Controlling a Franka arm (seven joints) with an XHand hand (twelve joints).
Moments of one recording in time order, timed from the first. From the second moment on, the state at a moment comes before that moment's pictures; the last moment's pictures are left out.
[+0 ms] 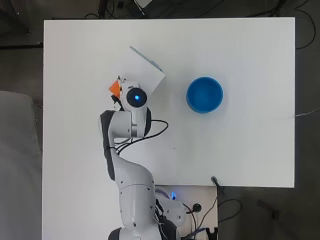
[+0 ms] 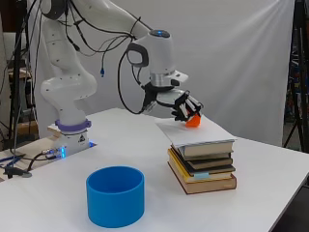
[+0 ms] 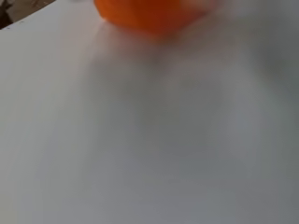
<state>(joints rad) 0.00 -0.23 0.14 -2.43 0.27 2.18 -1.02</state>
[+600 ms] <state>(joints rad) -0.02 -0.41 0.05 -2.30 0.10 2.12 -0.90</state>
